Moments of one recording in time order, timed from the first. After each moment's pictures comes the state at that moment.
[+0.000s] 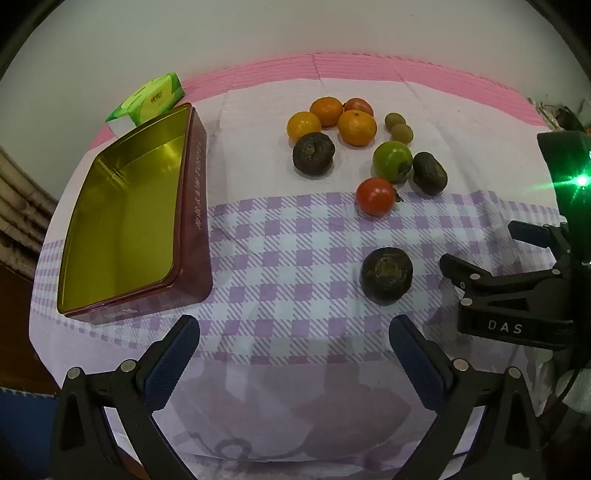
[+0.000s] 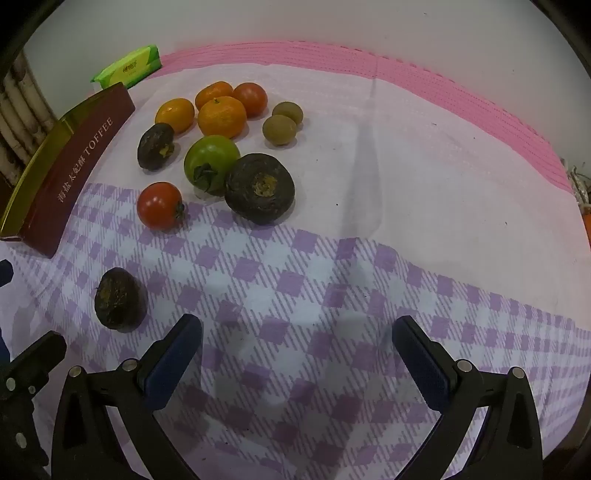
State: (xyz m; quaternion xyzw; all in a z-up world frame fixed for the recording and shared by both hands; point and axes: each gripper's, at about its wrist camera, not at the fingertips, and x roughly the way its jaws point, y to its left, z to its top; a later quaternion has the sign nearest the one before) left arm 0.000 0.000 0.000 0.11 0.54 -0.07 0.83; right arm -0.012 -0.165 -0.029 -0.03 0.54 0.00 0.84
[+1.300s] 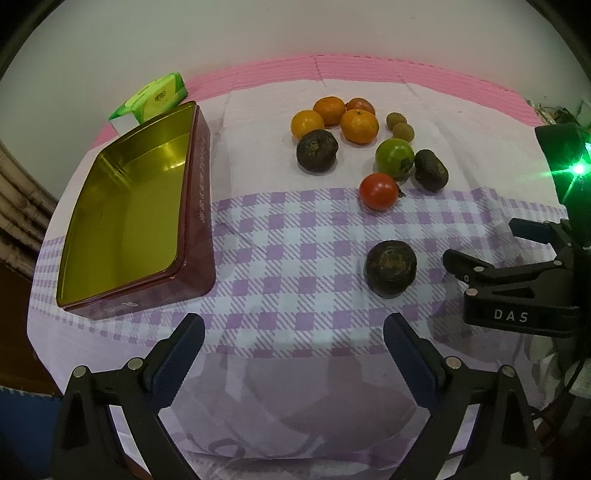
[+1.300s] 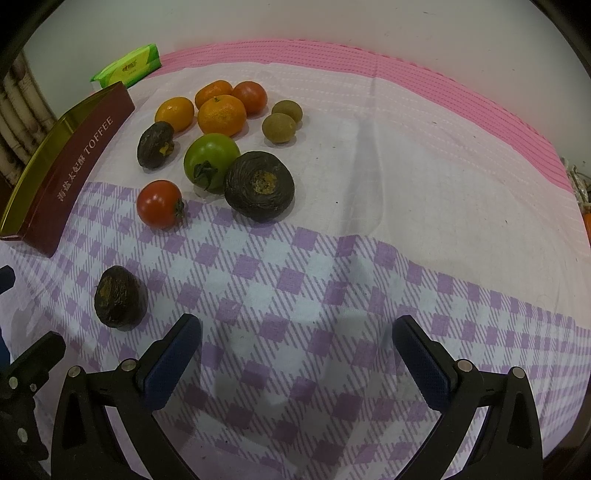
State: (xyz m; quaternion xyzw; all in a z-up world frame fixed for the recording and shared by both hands) left arm -0.005 0.003 -0.002 0.11 0.54 -0.07 0.83; right arm -0.013 -0.165 -0.029 -0.03 0.54 0.00 0.84
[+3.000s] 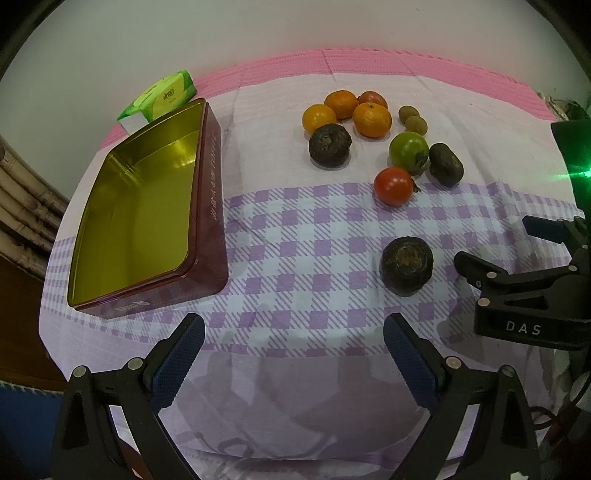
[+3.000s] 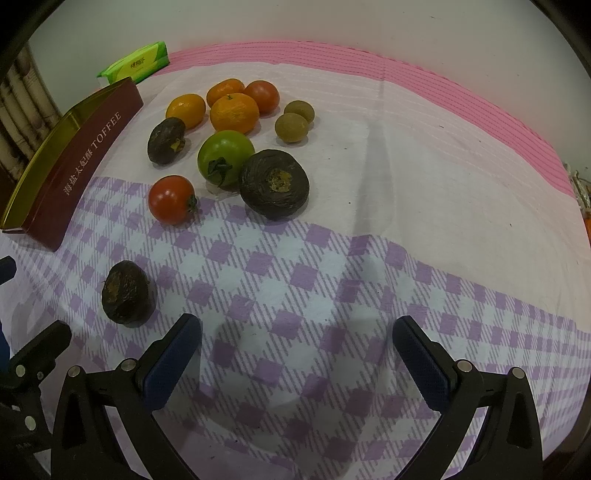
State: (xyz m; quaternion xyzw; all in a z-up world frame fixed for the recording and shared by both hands) left arm -0.005 0.006 -0.006 0.13 0.54 -0.05 0.83; right arm -0.015 -0.159 -0.029 -0.04 0.54 0.01 0.84
